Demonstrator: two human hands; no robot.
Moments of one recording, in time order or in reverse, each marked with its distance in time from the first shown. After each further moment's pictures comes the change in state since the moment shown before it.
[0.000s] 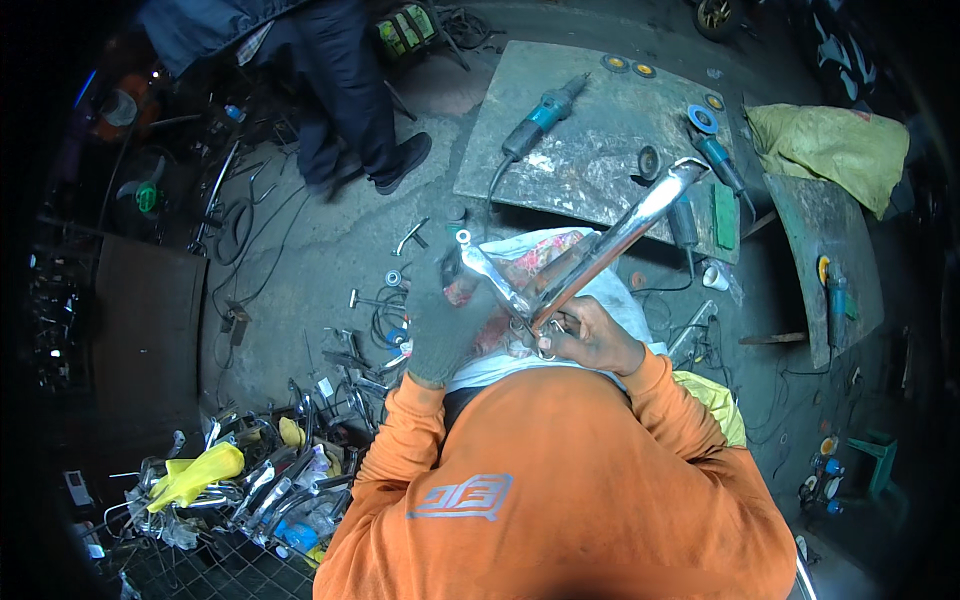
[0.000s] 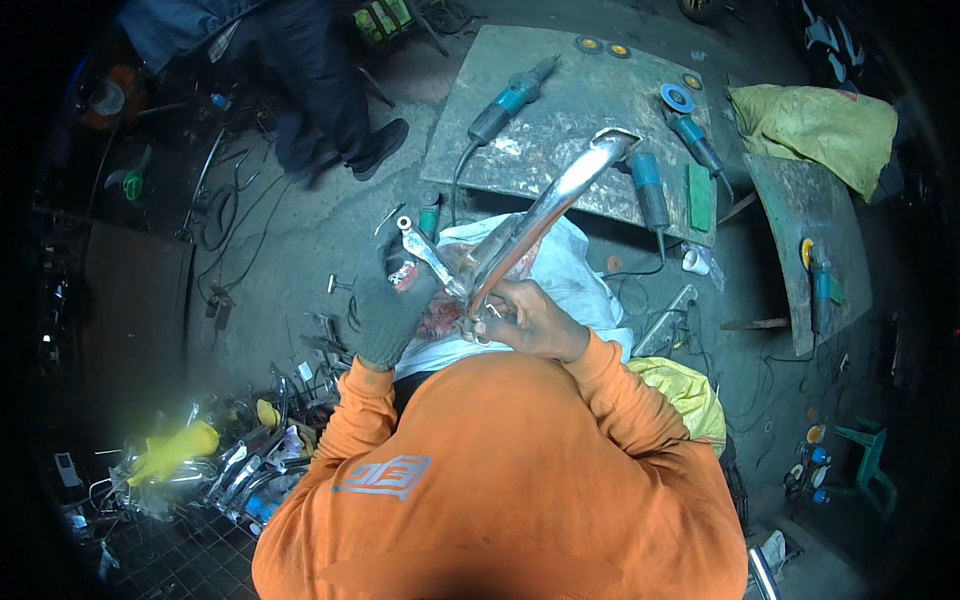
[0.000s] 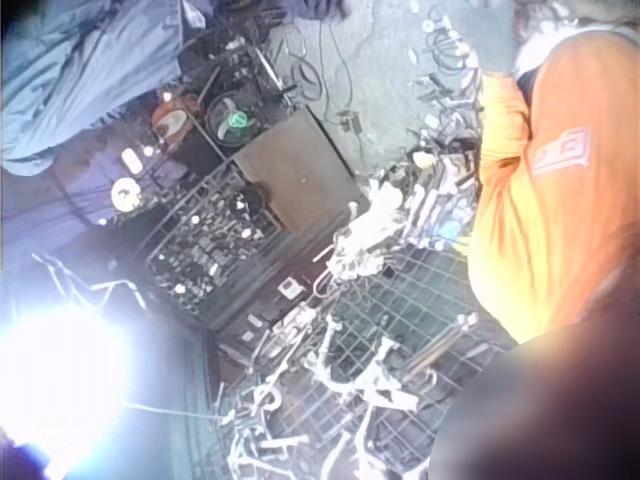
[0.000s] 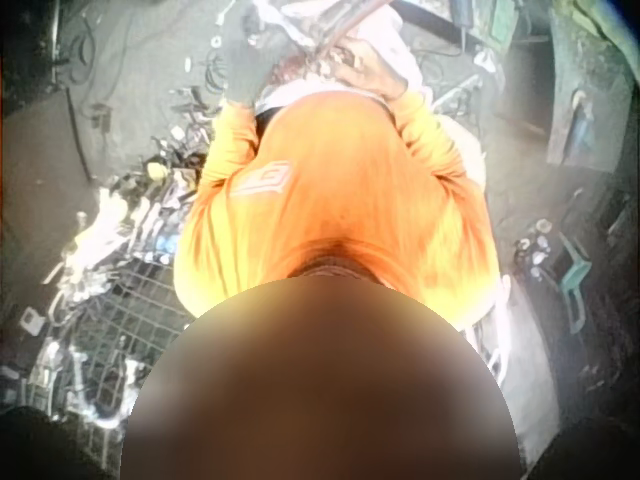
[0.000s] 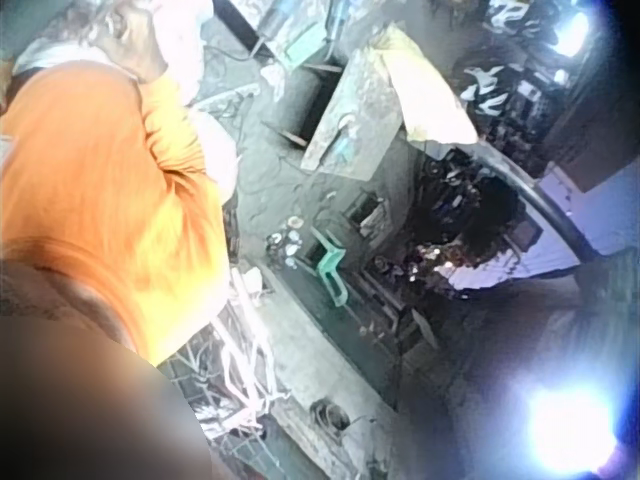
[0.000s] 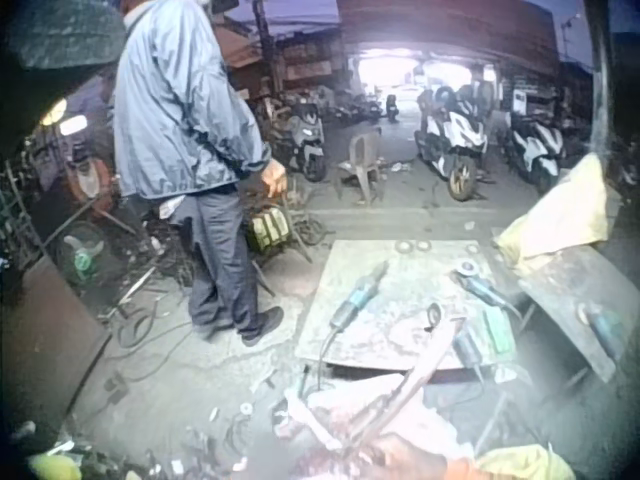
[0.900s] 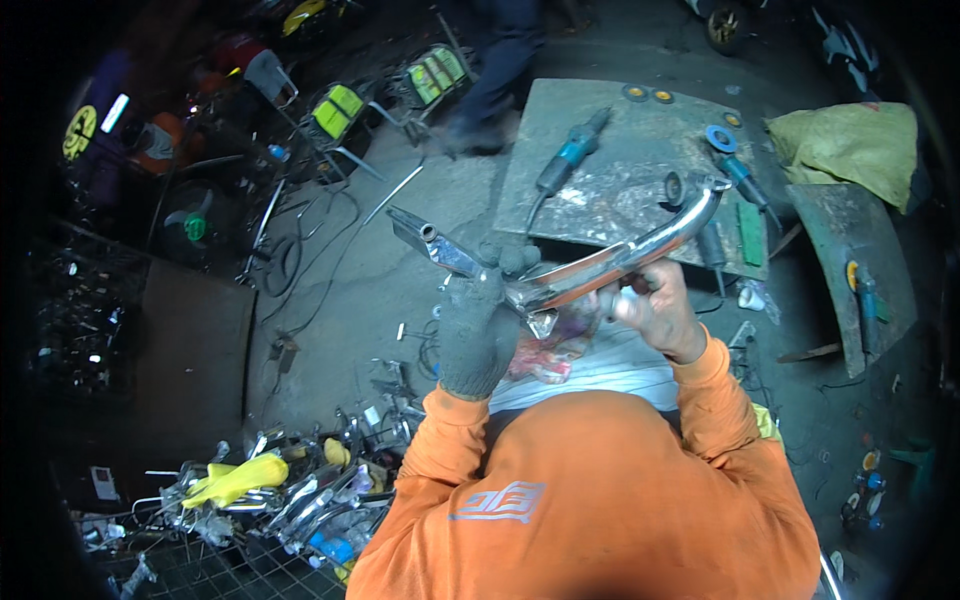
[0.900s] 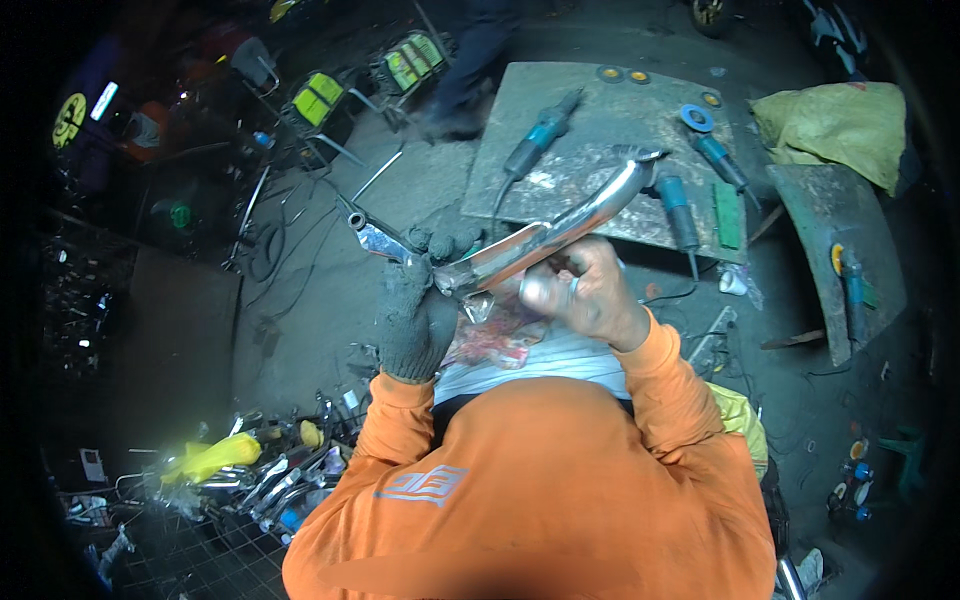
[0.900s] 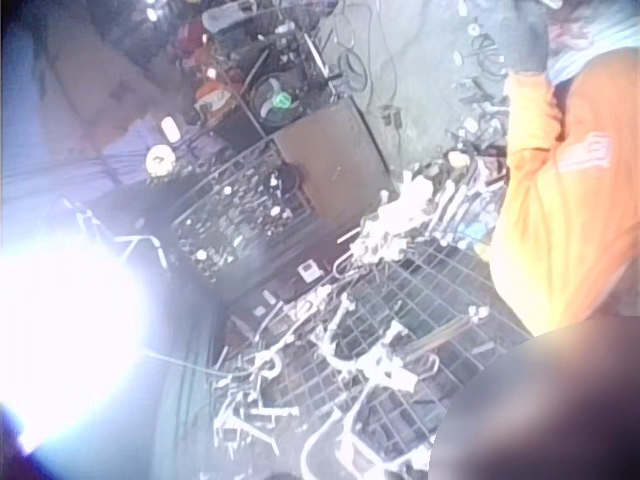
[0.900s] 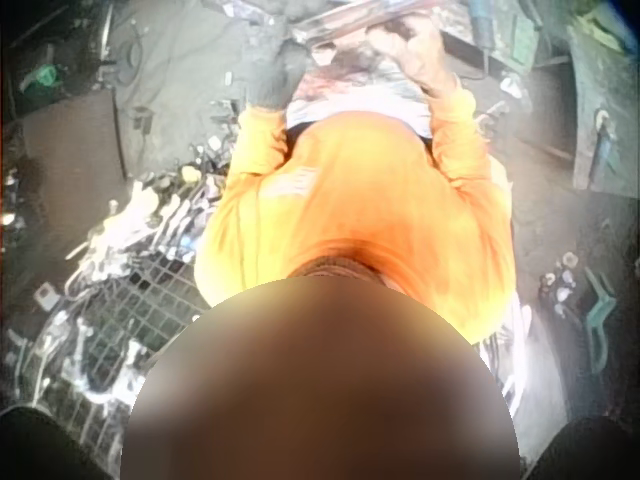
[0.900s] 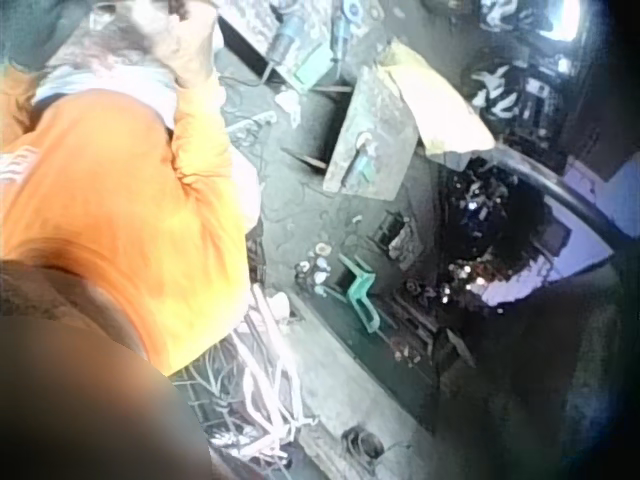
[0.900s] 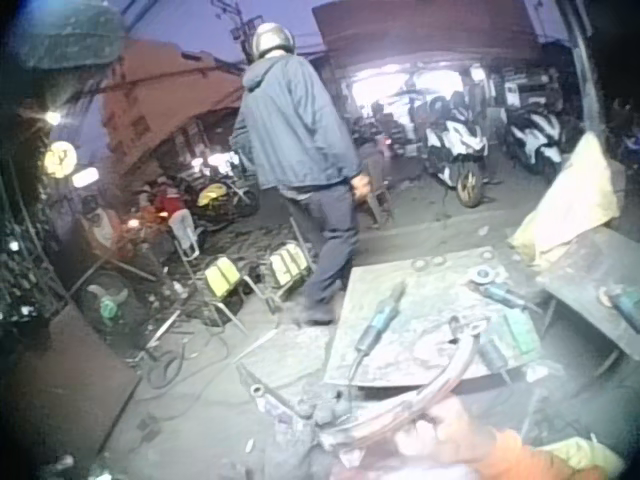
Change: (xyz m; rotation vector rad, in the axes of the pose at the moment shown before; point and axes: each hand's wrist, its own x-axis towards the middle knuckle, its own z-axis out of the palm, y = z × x) left_hand 0.030 0.064 -0.017 -1.314 -0.188 -0.268; right_hand 0.011 -0.071 -0.023 -0.187 0.275 -0.353
